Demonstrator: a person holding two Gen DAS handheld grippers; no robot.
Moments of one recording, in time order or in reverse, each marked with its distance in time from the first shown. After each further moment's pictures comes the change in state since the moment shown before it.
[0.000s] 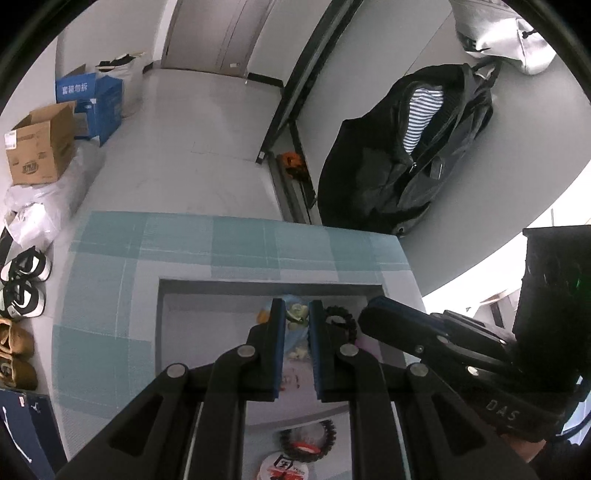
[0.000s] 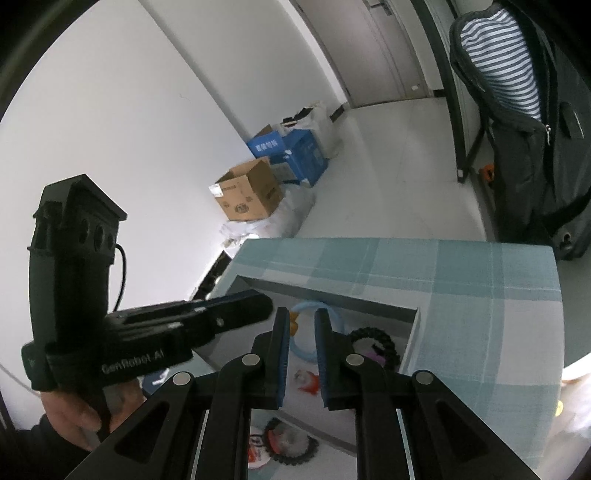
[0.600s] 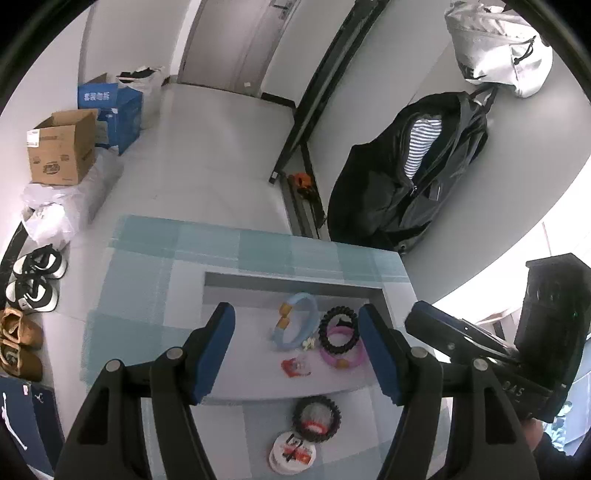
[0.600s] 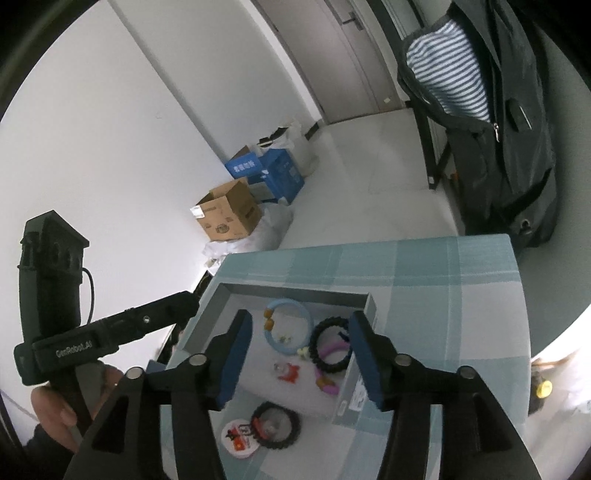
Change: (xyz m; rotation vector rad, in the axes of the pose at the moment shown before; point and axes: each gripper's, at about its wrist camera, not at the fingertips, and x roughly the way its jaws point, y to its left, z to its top) left arm -0.040 0.008 -0.015 -0.028 -0.088 0.026; right arm -0.039 -0.008 -0.019 0.054 -0.074 -0.073
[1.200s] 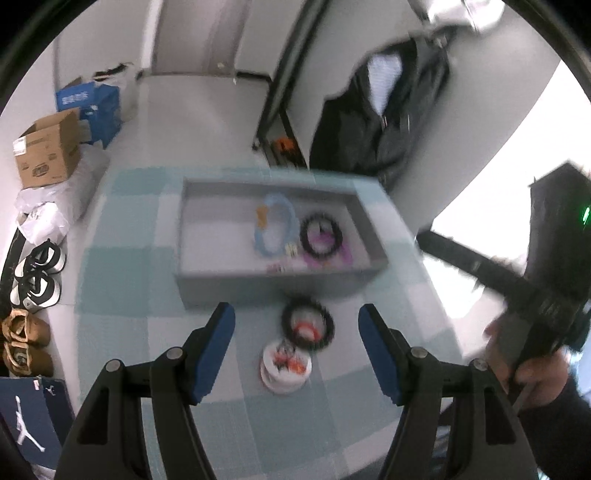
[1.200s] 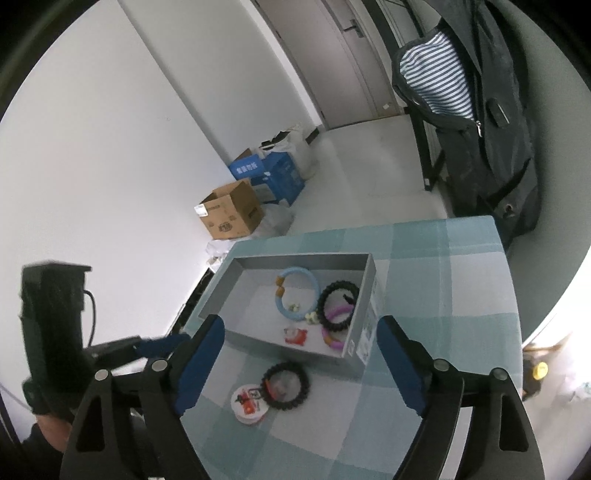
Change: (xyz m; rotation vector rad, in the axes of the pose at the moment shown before) left arm -0.003 -0.017 -0.062 0.150 0.146 -0.008; right arm -0.032 0.011 -0.033 -0.007 -0.021 -0.018
